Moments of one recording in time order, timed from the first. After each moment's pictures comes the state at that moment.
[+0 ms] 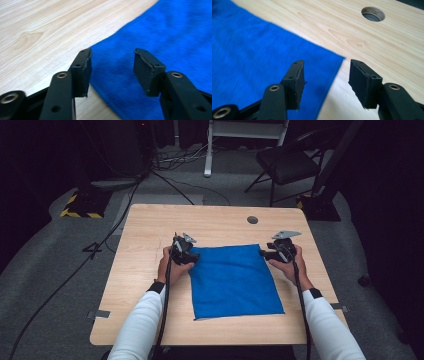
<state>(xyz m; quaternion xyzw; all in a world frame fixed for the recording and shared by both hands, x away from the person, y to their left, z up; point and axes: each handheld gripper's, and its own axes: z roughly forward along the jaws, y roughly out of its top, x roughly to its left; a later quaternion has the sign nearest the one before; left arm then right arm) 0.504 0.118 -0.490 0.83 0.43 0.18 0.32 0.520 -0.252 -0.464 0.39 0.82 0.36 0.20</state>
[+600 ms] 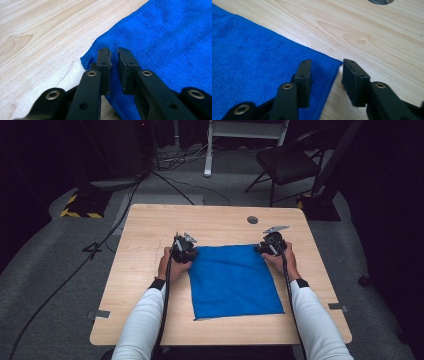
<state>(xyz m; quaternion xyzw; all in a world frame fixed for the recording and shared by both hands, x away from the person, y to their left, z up) 0.511 0.117 -0.494 0.84 0.40 0.16 0.33 0.558 -0.240 -0.489 0.42 0.83 0.32 0.17</state>
